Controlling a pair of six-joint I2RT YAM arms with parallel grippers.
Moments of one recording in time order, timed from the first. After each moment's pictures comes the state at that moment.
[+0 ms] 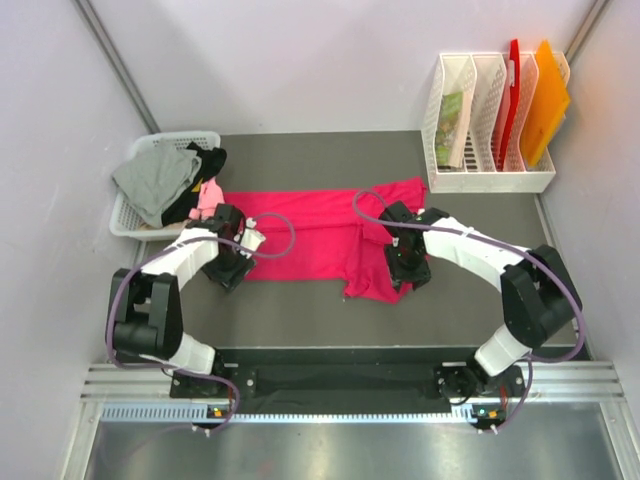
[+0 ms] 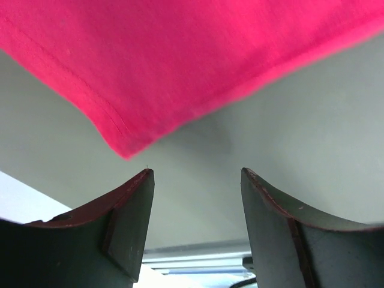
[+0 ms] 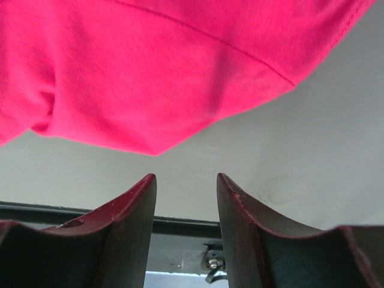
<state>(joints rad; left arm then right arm) -0.15 1.48 0.89 -0.82 -0.13 0.50 0.61 1.59 1.08 -0.93 0.06 0.43</state>
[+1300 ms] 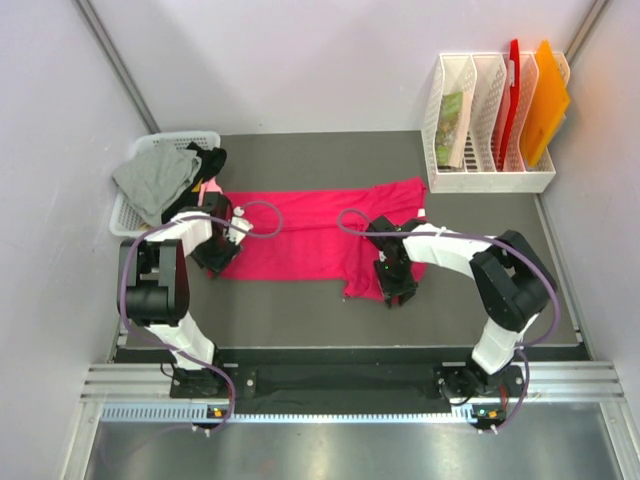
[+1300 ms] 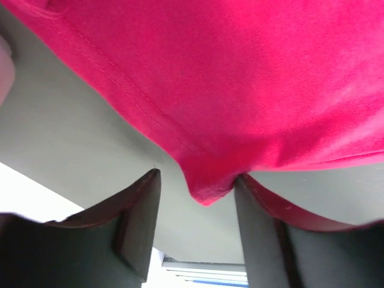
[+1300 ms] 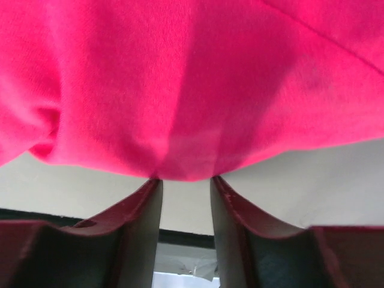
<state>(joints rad) -0.01 1.71 1.02 -0.71 -0.17 0.61 0.67 1.72 1.04 -0.84 -0.03 0.45</state>
